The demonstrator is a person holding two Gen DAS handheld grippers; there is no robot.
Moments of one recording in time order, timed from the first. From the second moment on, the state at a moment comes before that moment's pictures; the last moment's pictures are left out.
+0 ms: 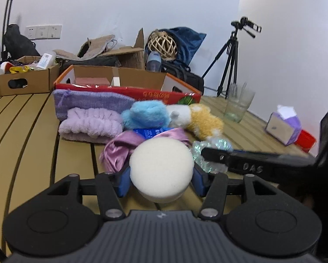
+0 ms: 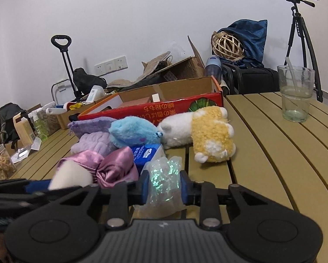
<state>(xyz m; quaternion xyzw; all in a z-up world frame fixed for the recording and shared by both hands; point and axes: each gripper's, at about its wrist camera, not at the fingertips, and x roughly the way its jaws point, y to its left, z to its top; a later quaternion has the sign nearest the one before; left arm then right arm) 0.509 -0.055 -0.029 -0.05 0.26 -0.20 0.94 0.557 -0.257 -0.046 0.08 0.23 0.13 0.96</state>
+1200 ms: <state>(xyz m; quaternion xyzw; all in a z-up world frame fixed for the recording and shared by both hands) 0.512 -0.003 0.077 -0.04 0.21 -0.16 0.96 0.494 -0.253 0.065 0.05 0.14 0.19 0.97</state>
